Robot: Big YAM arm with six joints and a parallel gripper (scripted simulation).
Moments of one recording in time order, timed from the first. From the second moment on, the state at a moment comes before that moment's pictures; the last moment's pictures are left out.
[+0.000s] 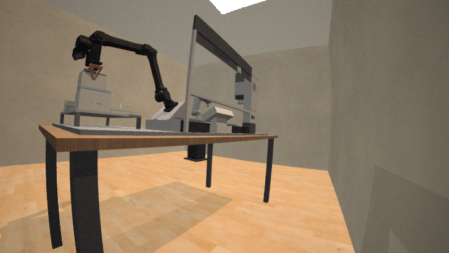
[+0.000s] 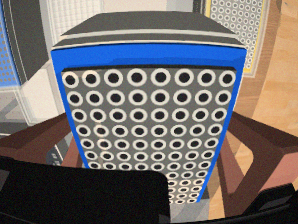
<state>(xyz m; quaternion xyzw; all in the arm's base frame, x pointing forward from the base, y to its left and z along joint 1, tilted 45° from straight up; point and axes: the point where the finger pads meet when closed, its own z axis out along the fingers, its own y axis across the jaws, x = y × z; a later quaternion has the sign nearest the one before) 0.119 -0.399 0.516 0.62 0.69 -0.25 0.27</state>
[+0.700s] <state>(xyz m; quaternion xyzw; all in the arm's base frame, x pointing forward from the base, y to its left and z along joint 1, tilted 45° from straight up) 0.110 -0.328 0.453 0.62 0.69 -0.26 0.28</state>
